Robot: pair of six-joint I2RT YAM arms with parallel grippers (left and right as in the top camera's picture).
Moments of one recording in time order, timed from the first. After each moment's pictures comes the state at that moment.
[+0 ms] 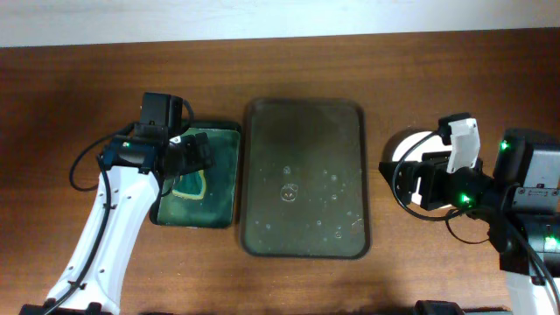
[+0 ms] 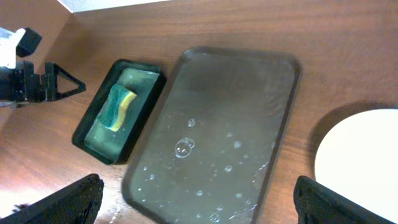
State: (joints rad) left arm -0.14 1.47 1.24 -0.93 -0.11 -0.37; right arm -0.10 0.97 1.21 -1.02 -0.58 -0.03
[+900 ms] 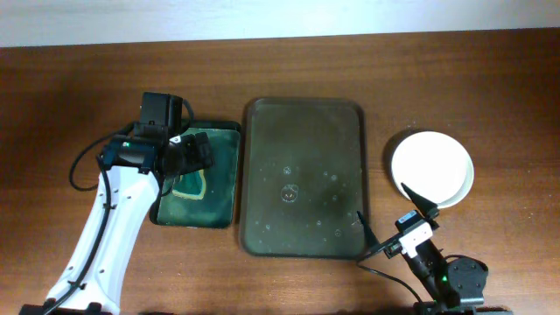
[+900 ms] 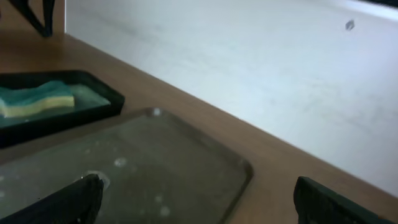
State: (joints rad) left arm -0.14 1.47 1.24 -0.93 -0.11 -0.37; right arm 0.00 0.01 0.01 -0.02 -0.49 -0.29
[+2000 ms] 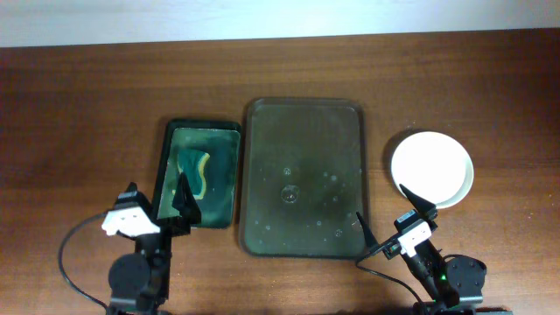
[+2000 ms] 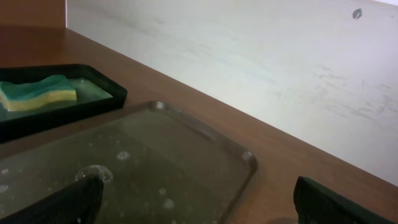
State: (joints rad) left arm -0.14 0.31 0.23 0.05 -0.18 -0.28; right arm 0.00 0.01 0.01 -0.04 -0.49 -0.29
